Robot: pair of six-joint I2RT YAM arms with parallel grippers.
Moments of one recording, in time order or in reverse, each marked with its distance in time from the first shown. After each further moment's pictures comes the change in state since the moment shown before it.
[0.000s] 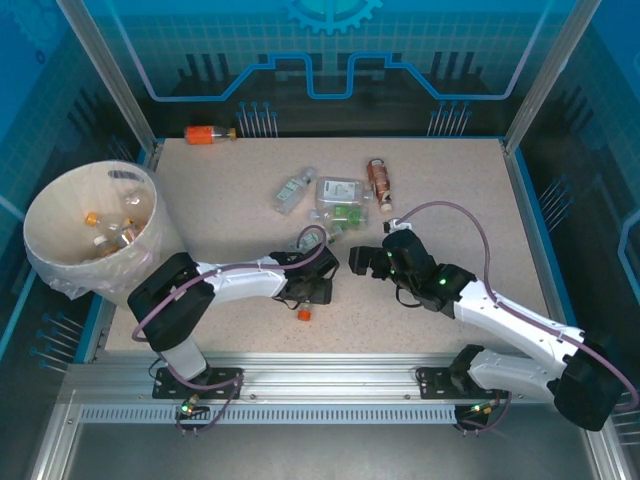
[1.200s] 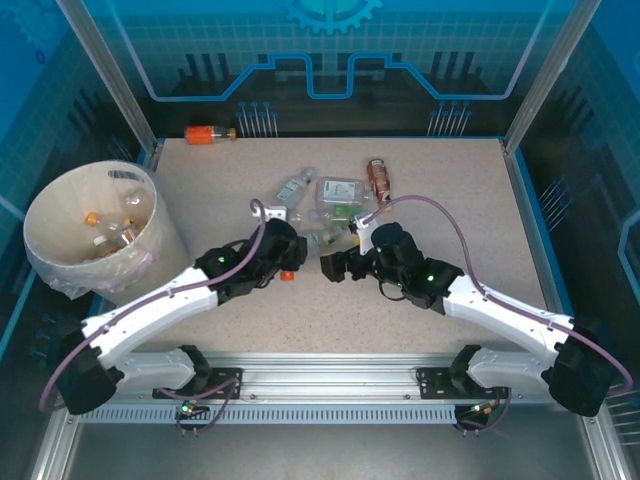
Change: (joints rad) left arm 0.064 -0.541 0.038 -0.067 -0.271 0.141; right arm 0.076 0.084 0.073 0.201 -0.216 -0.283
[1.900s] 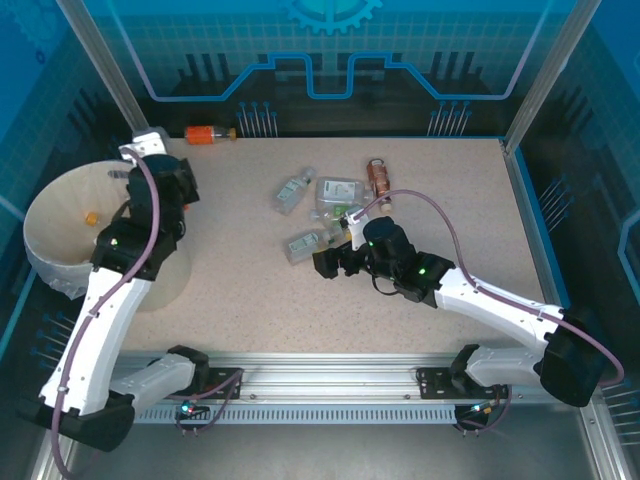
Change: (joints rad) left arm 0.566 -0.120 0.413 -0.172 -0.235 0.377; right arm 0.006 0.067 0.055 0.008 -0.014 -0.029
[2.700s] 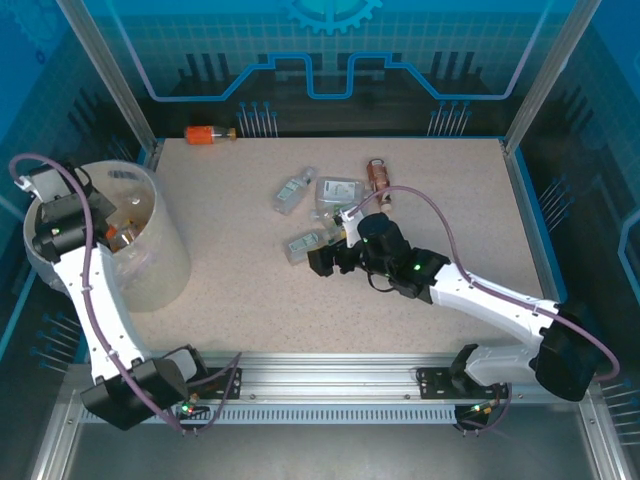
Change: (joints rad) left arm 0.797 0.114 0.018 -0.168 0.443 -0.044; right arm 0.011 0.043 0.053 -0.015 -0.010 -0.005
